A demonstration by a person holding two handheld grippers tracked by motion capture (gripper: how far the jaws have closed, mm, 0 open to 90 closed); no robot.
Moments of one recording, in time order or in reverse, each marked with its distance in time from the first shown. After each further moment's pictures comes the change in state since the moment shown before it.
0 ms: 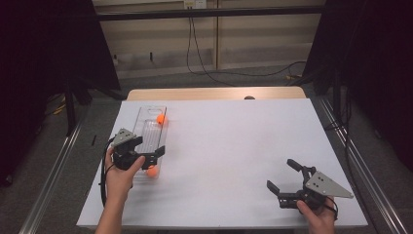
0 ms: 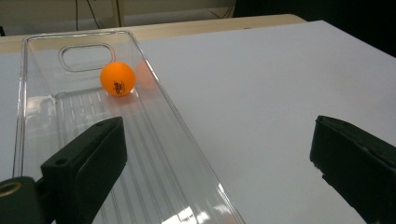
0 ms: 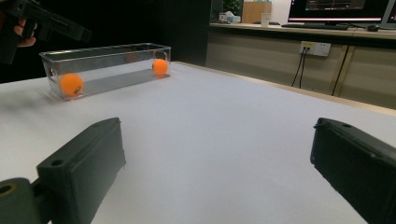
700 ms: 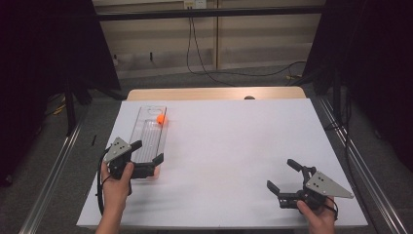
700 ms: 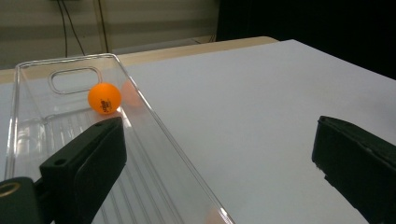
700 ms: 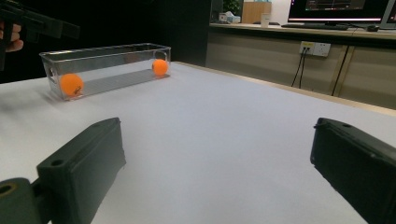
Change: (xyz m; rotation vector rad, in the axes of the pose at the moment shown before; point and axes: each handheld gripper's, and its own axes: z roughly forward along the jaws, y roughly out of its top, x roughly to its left) left arm -0.009 -0.021 -0.018 -0.121 -0.055 0.070; right arm 0.000 0.000 0.000 0.001 0.000 -0.002
